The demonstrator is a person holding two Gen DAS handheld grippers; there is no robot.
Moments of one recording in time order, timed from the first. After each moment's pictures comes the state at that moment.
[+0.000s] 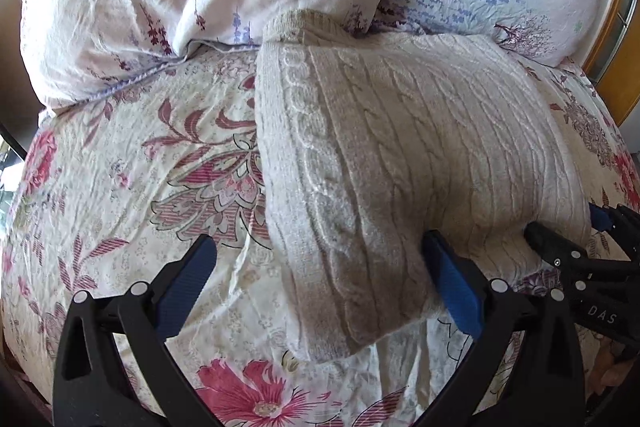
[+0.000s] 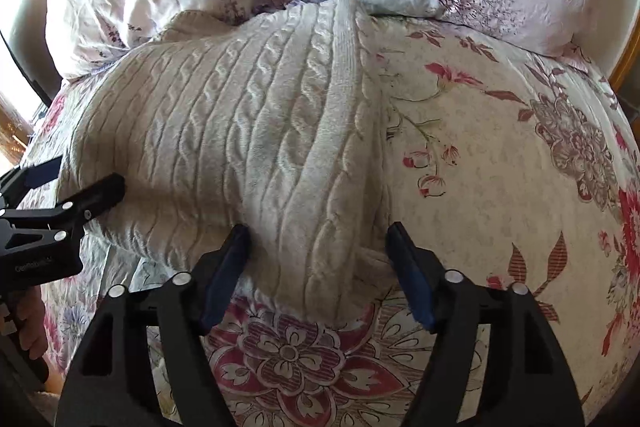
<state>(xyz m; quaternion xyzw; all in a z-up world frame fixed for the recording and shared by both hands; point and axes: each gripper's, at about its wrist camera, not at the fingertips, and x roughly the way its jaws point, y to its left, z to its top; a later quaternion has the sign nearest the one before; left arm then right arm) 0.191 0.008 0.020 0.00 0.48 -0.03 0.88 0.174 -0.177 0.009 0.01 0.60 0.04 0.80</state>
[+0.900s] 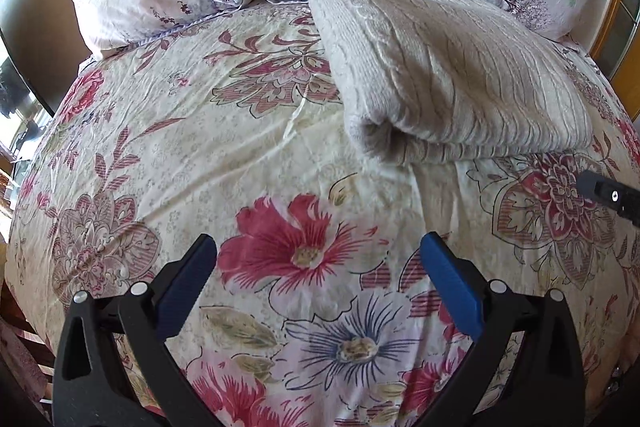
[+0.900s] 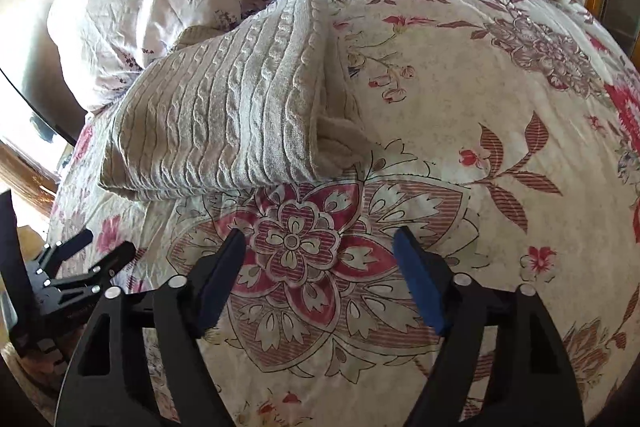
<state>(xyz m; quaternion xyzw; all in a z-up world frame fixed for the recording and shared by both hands) 0.096 0.030 0.005 0.01 0.48 0.02 0.88 0.114 -0.208 0.033 0.14 0.58 0.04 0.80</state>
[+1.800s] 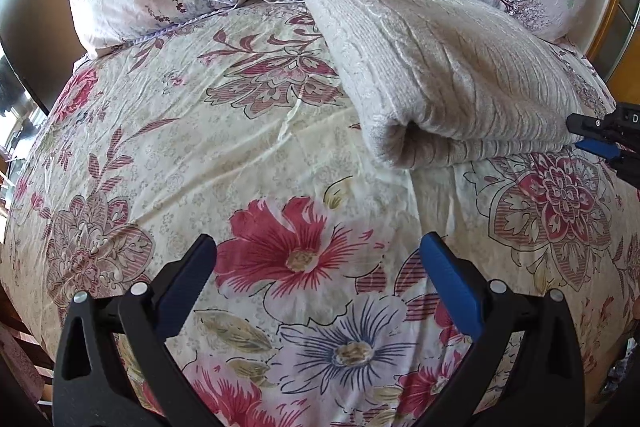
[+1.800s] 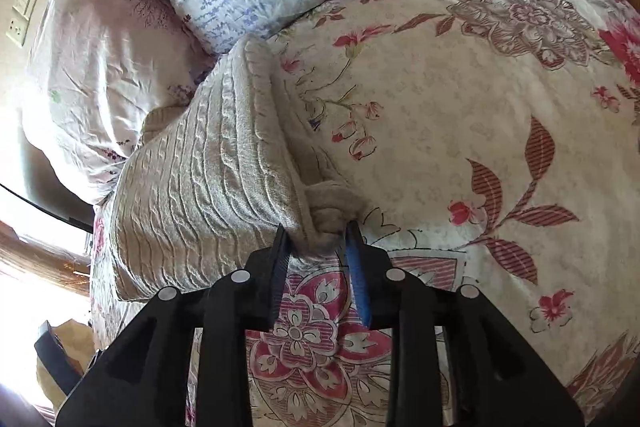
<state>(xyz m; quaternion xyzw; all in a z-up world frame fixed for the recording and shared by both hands) 0.099 0.027 0.005 0.01 0.47 0.01 0.88 0.144 -0.228 0.039 0.20 0.56 -0.03 0.80</state>
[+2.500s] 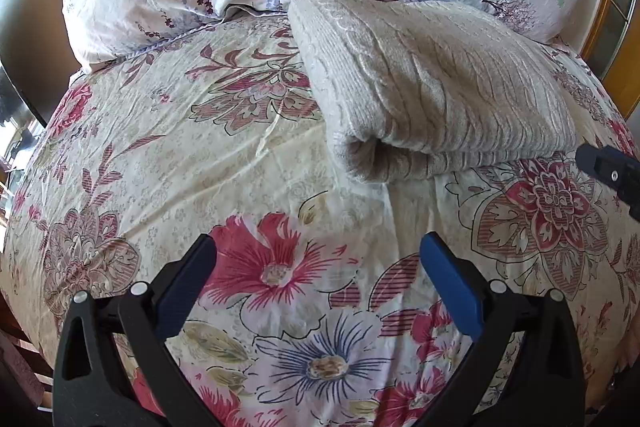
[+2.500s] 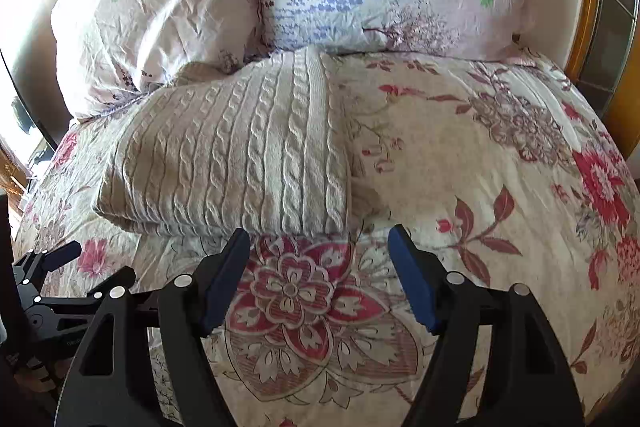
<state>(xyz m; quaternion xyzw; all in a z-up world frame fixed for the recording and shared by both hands) 0.103 0.016 0.007 0.02 0.46 0.00 0.89 0.105 -0.189 0.052 0.03 0.53 0.00 0.84</state>
